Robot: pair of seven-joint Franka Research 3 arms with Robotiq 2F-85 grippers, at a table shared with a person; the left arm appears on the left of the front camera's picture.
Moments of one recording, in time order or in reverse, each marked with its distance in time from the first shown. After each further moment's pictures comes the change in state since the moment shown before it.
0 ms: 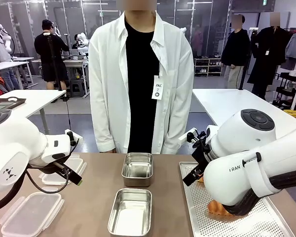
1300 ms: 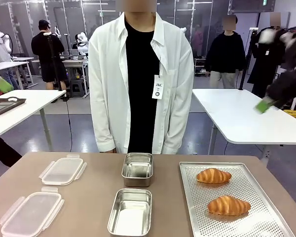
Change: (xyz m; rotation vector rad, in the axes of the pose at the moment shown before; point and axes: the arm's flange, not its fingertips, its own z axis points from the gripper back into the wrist) left arm 0.049 0.137 0.337 -0.380 -0.072 0.043; right arm 0.010 -0.133 0.321 0.267 0.038 -0.147
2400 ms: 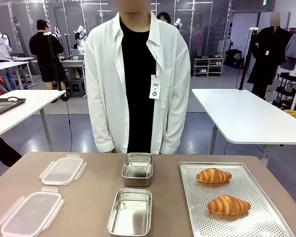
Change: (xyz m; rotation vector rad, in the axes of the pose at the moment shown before) left arm -0.056 0.029 0.103 0.022 -0.138 0.012; right arm -0.108 -0.079 0.118 -0.033 -0.217 -0.109
